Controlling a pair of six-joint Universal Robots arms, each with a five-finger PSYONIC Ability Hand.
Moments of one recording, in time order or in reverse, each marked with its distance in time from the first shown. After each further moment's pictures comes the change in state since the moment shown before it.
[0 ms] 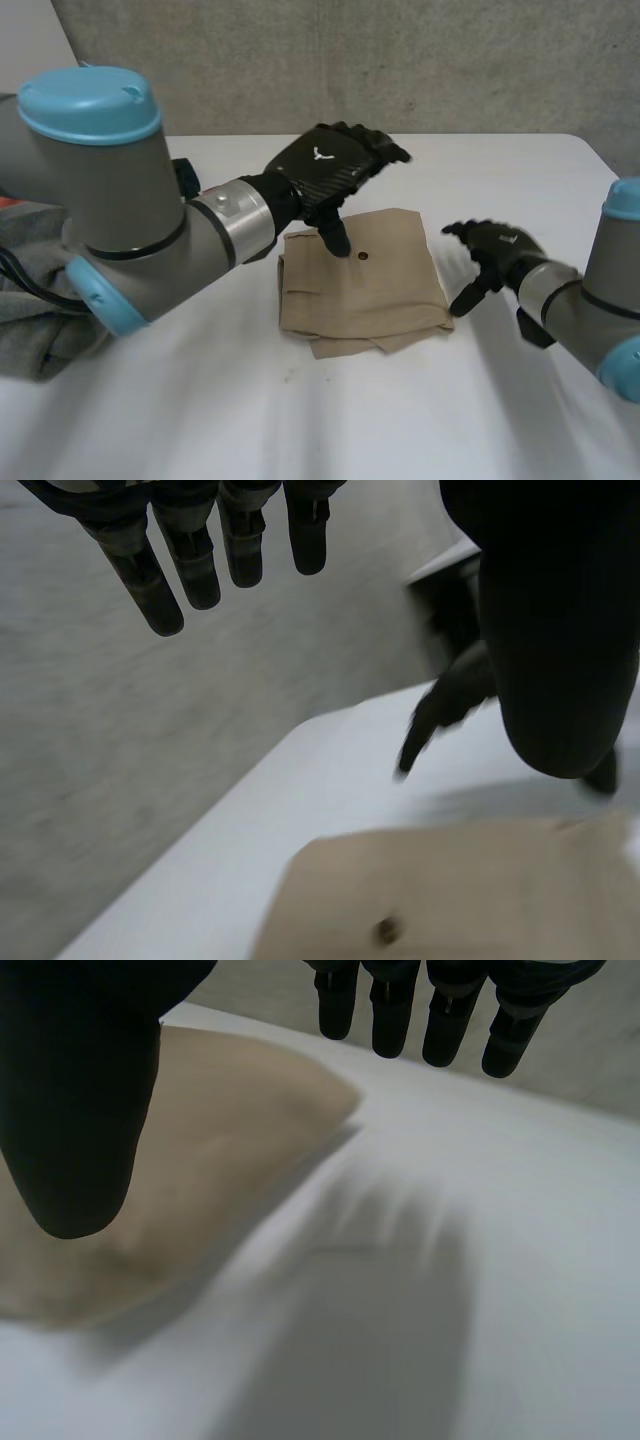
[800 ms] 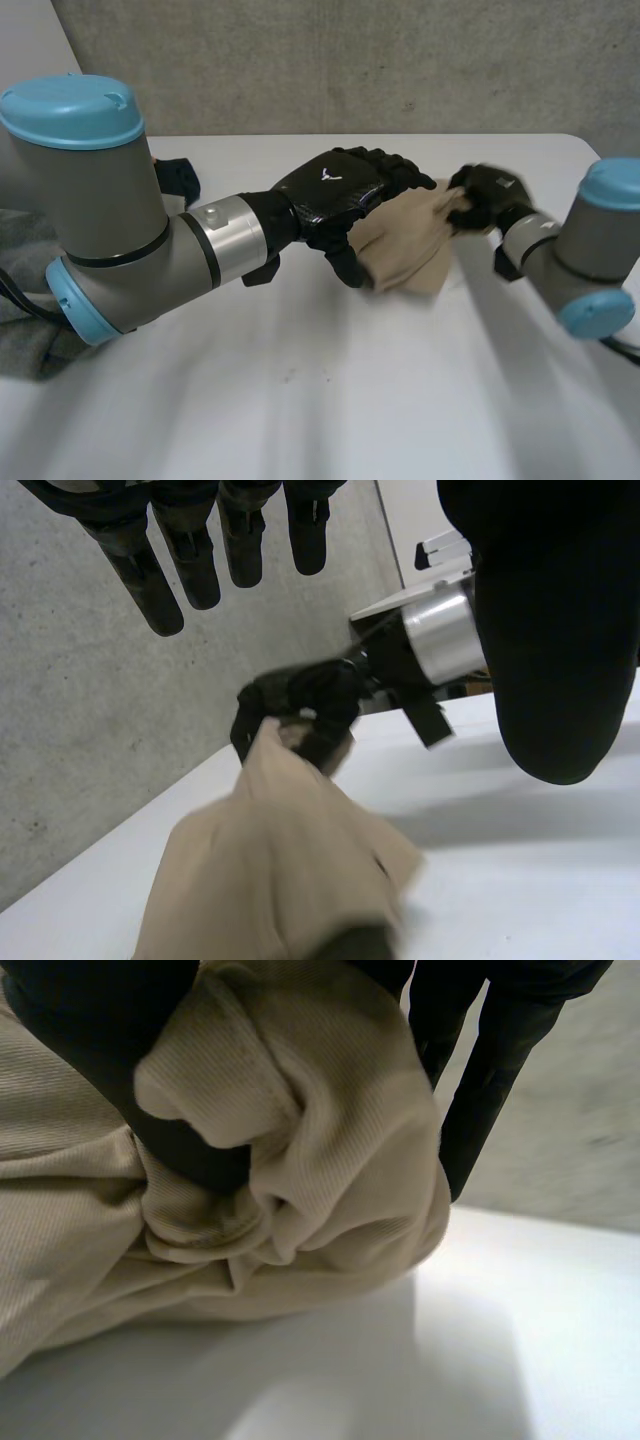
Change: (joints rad) left arm 0.025 0.034 -0.070 -0.004 0.153 -0.091; right arm -0.018 0.232 -0.321 -0.230 0.003 0.213; left_hand 0.003 0.000 0.000 0.001 0.000; right_hand 0.815 0.920 0.880 0.939 0.866
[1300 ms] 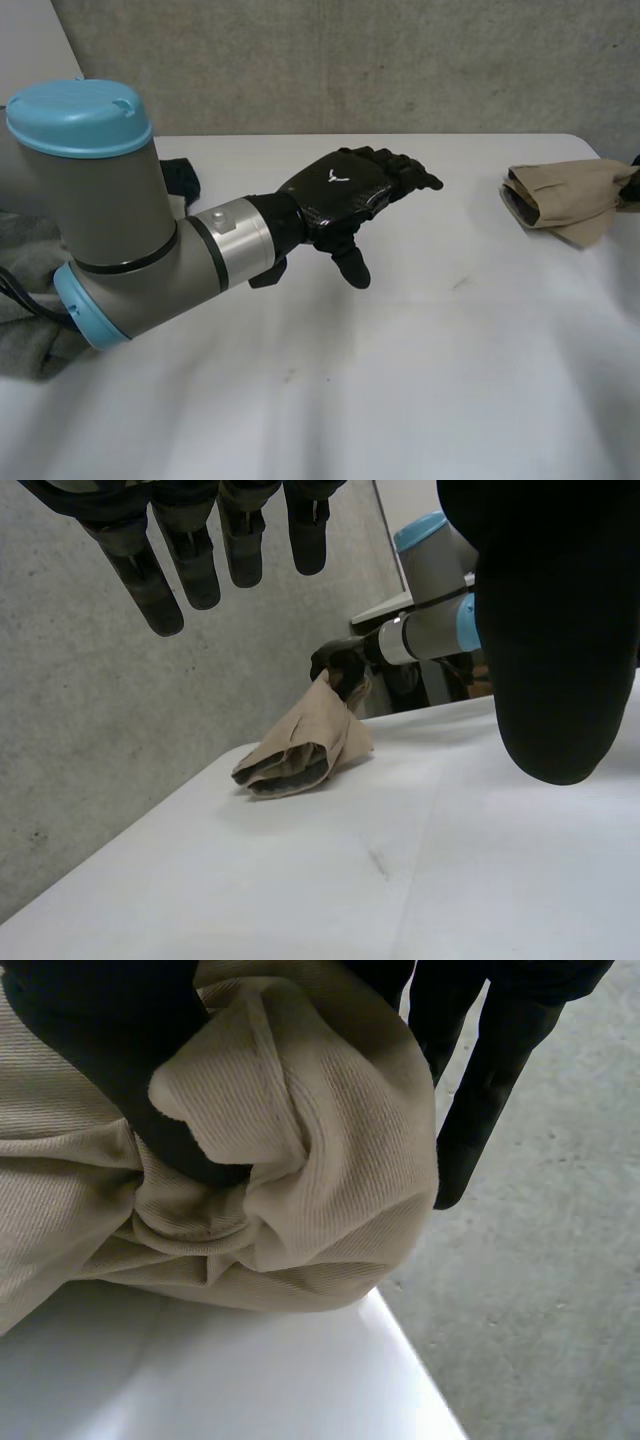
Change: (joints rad) left arm -0.022 0.001 -0.008 0.021 -0.020 -0.001; right arm -0.410 0.613 -1.035 0.346 0.092 -0.181; left_hand 0.000 0.000 0.000 0.000 0.000; right_hand -0.106 -0.111 -0.100 -0.085 -0.103
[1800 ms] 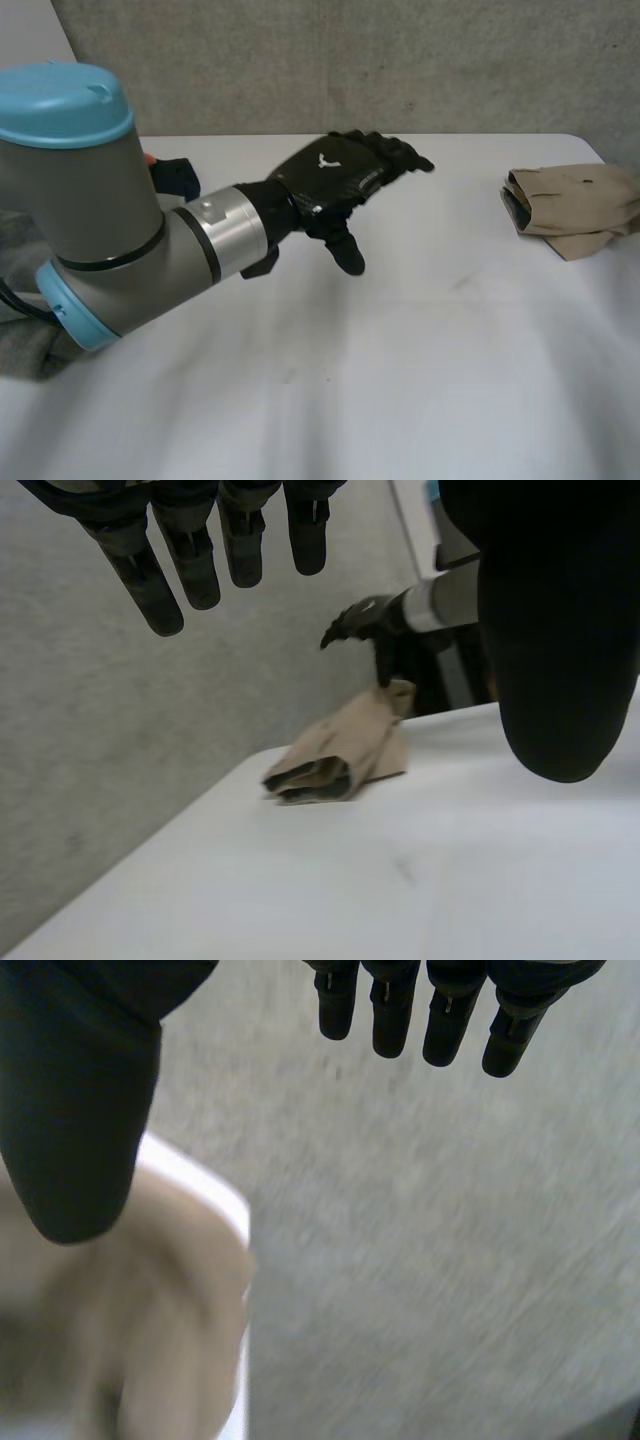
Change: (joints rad) left arm 0.007 0.048 -0.011 0.002 -0.057 0.000; right arm 0.038 -0.418 0.596 -0.267 0.108 -0.384; left_hand 0.000 0.001 0.000 0.000 0.000; right_hand -0.708 -0.810 -0.780 -0.854 -0.760
